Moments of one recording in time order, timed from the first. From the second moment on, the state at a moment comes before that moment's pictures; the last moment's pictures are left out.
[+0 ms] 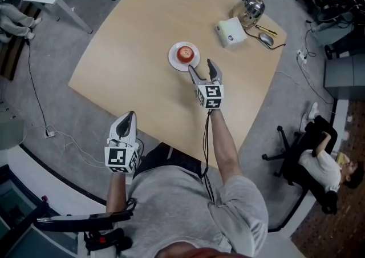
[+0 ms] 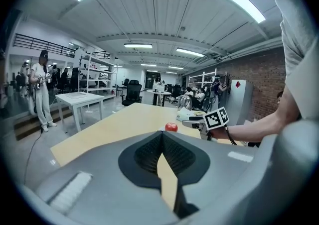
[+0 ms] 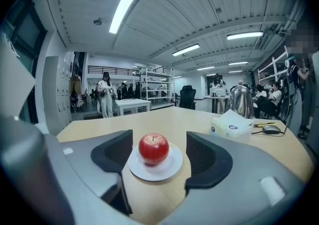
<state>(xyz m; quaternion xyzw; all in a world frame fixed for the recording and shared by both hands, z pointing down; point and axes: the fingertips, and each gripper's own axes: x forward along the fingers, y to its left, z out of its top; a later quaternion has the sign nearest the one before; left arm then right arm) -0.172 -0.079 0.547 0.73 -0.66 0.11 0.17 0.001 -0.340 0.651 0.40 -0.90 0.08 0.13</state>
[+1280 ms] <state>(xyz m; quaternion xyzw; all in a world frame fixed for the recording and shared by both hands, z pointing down) -0.105 -0.078 0.516 0.80 -0.59 0.09 0.12 0.107 -0.215 0.533 0.47 -0.88 0.03 0.04</state>
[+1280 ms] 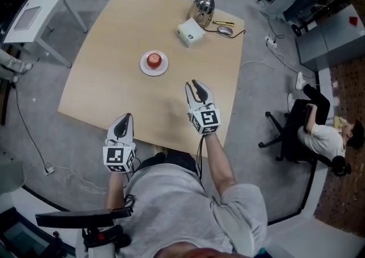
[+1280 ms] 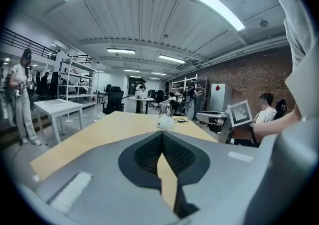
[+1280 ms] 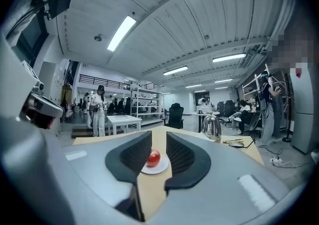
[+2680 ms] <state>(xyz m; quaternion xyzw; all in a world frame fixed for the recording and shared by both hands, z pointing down) -0.089 -0.072 0.497 0.82 -0.56 0.09 0.08 0.178 -0.098 0.508 0.55 -0.84 0.05 0.01</state>
